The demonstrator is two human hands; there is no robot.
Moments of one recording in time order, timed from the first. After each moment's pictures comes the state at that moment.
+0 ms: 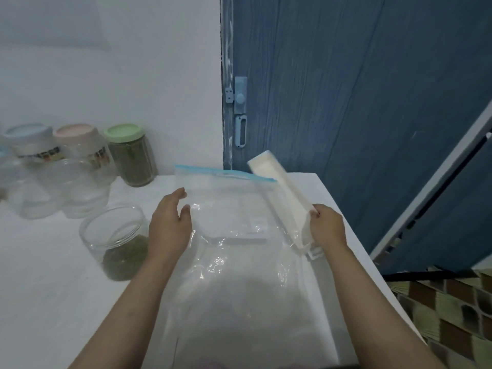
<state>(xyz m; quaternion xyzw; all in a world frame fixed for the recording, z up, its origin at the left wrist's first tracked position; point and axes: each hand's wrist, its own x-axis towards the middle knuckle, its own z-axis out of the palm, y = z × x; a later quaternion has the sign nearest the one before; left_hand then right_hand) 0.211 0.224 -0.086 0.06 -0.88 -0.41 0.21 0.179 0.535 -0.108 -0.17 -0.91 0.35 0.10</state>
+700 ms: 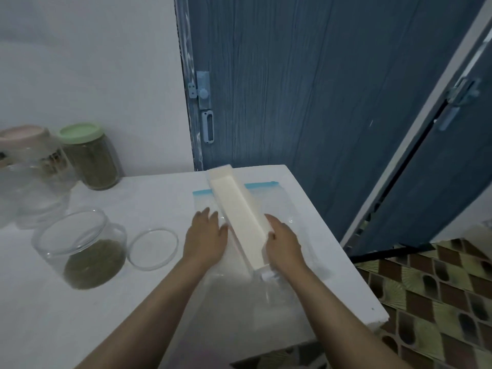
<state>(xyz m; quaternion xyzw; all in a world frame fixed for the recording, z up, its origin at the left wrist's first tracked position) 0.203 0.324 -0.126 -0.05 -0.97 -0.23 -0.03 0.249 0.492 -0.112 -0.13 -0.92 0.36 0.02</state>
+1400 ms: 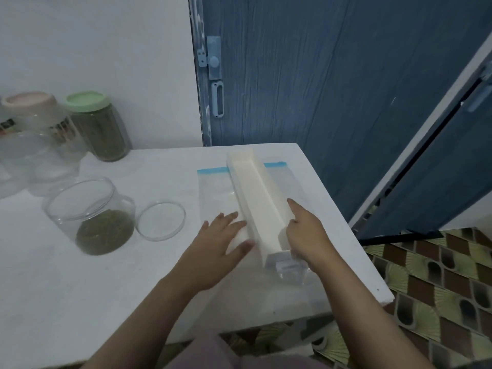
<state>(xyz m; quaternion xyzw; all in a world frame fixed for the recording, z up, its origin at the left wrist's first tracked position) 0.291 0.305 -0.107 -0.19 -0.94 -0.27 -0.11 0.292 0.504 -0.076 -0.15 -0.88 0.45 -0.04</state>
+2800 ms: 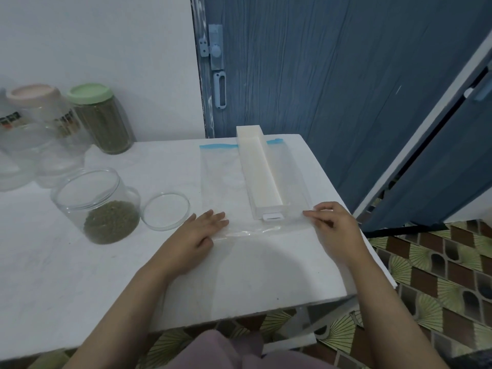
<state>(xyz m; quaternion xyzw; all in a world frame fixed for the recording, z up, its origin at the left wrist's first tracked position) 0.265 0.247 -0.152 -0.25 -0.92 -0.28 -0.09 0.295 0.577 -0.141 -0.06 -0.87 0.47 0.11</state>
